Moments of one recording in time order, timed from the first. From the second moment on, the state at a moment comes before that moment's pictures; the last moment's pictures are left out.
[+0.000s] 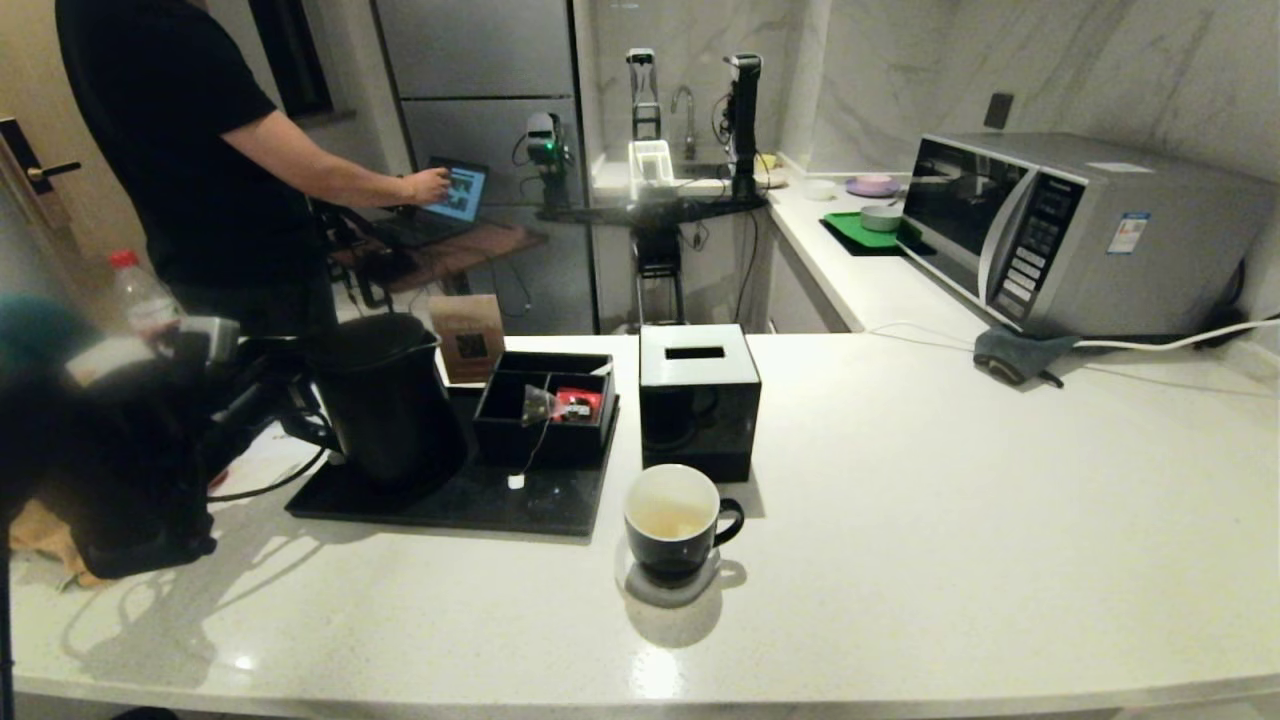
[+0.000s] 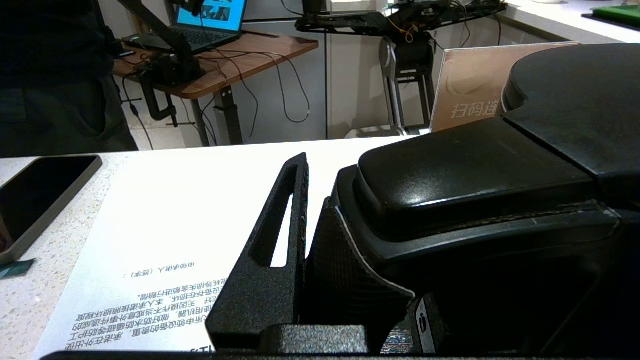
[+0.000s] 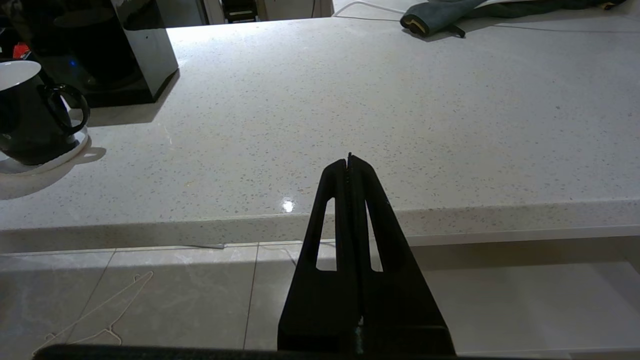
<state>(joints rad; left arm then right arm) 0.34 2.34 -0.96 -1.52 -0.41 -0.09 0.00 0.00 0.00 -0.01 -0.02 0.05</state>
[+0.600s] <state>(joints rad) 0.34 2.34 -0.95 -1.52 -0.41 -0.09 0.00 0.00 0.00 -0.01 -0.02 0.05</state>
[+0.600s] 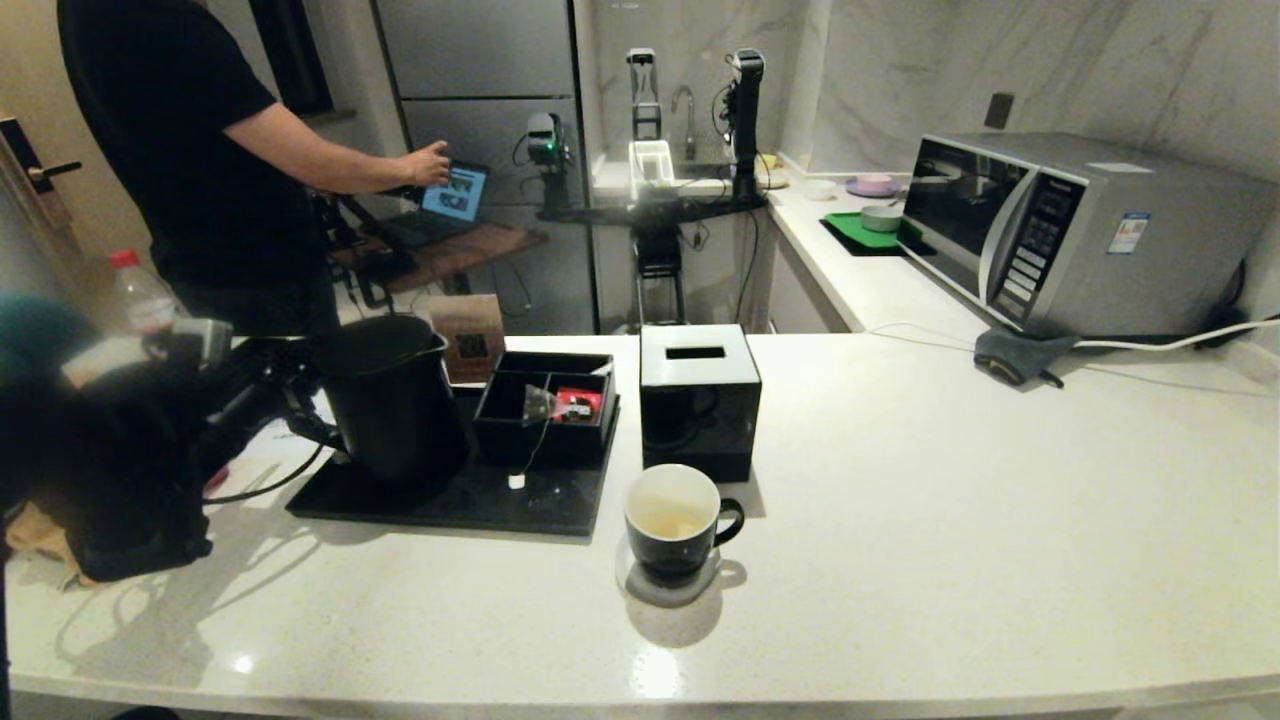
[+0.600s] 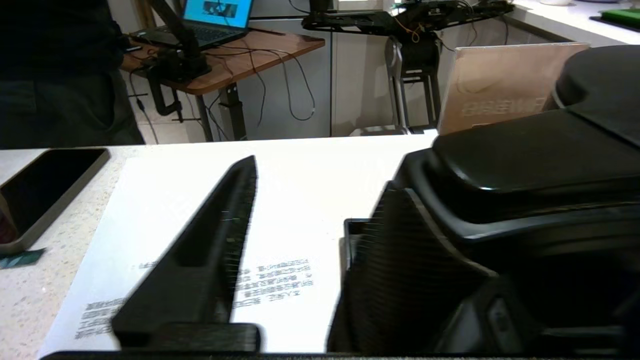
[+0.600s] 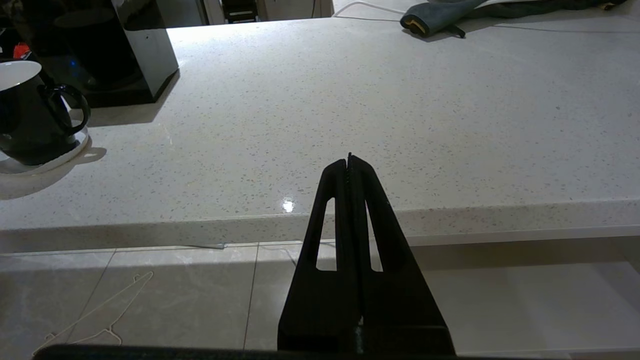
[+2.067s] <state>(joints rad) 0.40 2.20 -0.75 -1.52 -0.47 -0.09 0.00 0.00 0.00 -0.01 -0.02 0.05</state>
